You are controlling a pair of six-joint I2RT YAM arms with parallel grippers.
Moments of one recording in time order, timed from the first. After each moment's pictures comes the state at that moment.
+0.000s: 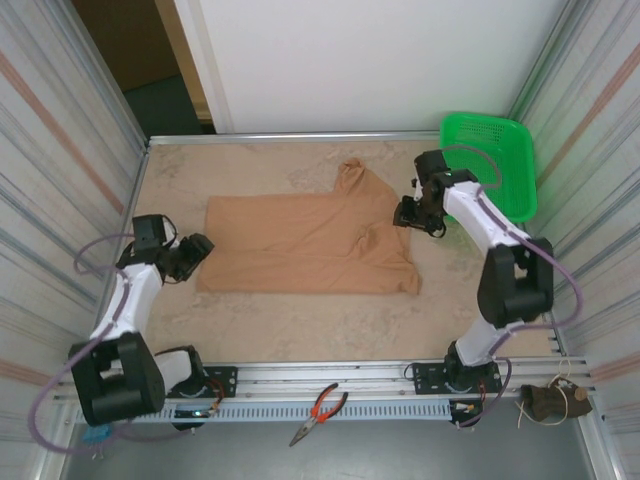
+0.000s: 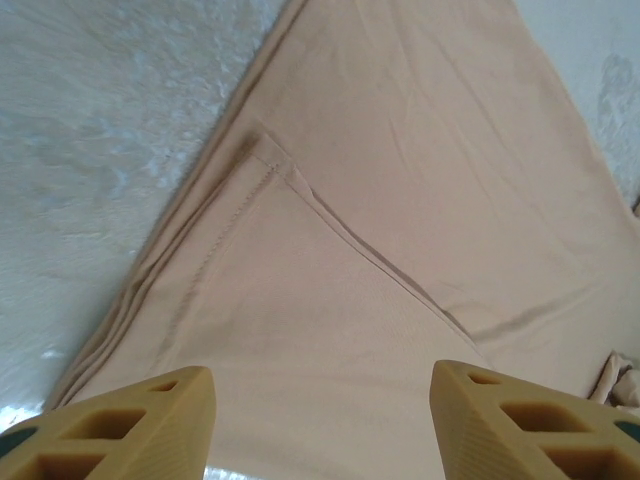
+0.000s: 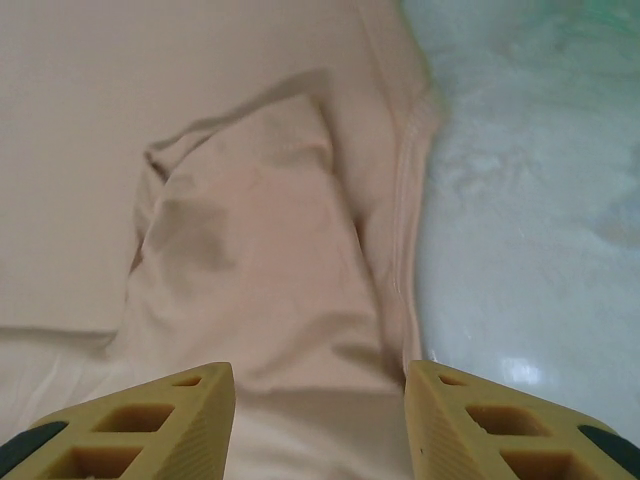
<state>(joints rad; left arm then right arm) 0.20 1.18 0.70 -0.53 0.37 -0.59 0.20 1.72 1.36 -0.92 -0.11 0.37</state>
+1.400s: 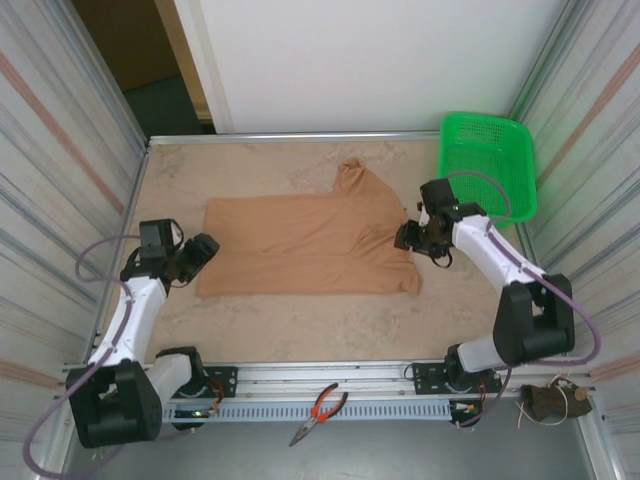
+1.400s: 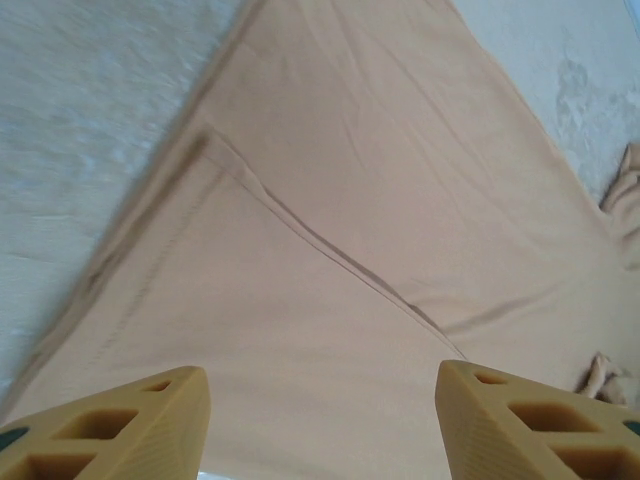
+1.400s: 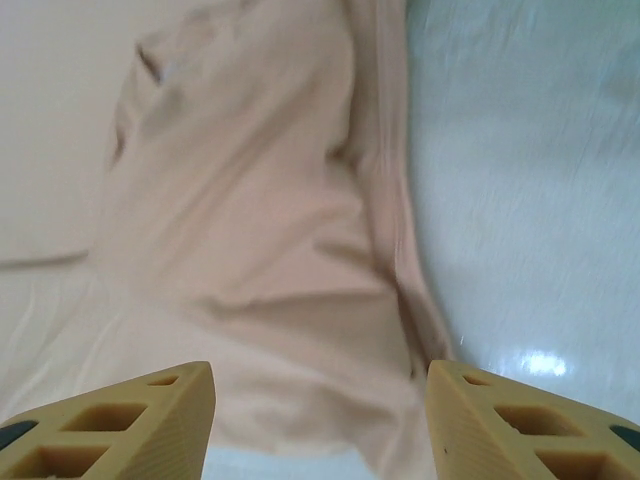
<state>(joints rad) 0.10 1.06 0.65 -0.52 0.31 -0.67 0.24 1.41 0.98 -0.80 -0.12 0.45</state>
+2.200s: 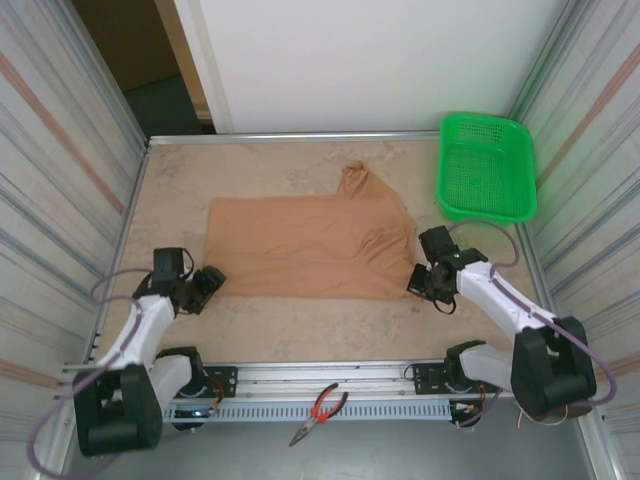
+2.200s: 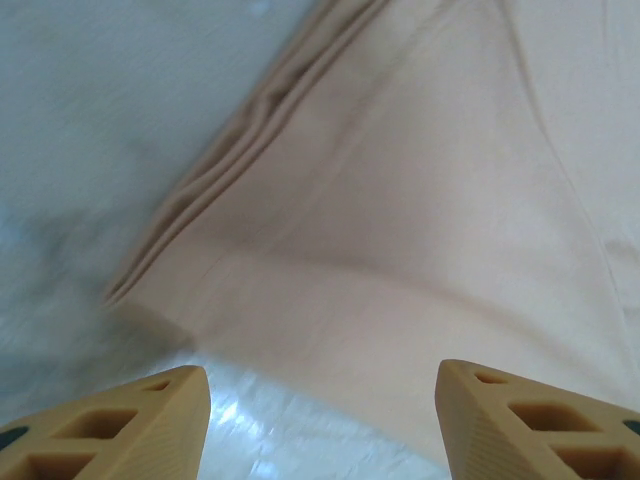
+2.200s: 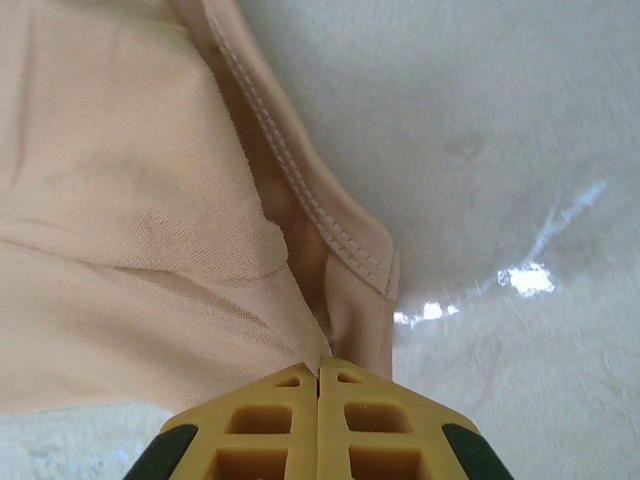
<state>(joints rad) 0.10 0.93 0.40 -0.55 0.27 -0.75 0.30 1.15 0.63 -0.78 -0.02 0.68</state>
